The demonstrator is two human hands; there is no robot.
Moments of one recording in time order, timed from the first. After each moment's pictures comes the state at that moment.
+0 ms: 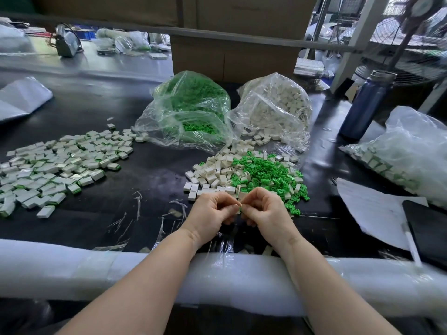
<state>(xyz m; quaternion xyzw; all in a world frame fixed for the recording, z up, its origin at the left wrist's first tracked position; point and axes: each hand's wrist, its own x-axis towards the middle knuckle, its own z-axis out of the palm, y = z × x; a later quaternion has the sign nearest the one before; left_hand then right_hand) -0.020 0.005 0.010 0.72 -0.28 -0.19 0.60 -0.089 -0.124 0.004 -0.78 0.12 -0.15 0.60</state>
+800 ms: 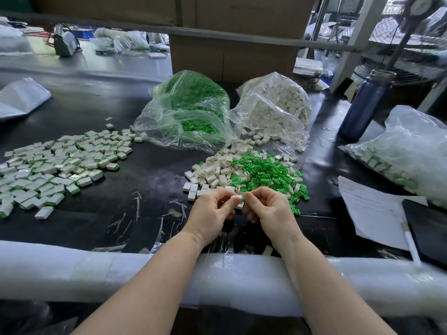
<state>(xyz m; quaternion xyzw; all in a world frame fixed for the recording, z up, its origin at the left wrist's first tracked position) -0.021 0.001 0.006 0.73 -0.28 -0.15 0.60 -0.088 -0.122 0.006 -0.72 0.14 -0.19 0.65</state>
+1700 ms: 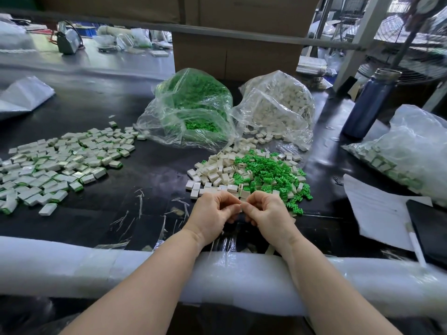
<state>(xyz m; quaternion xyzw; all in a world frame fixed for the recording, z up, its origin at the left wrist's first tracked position) -0.021 0.003 0.006 0.74 -0.28 -0.17 0.59 -0.086 -0.120 0.003 -0.81 0.15 -0.14 0.54</state>
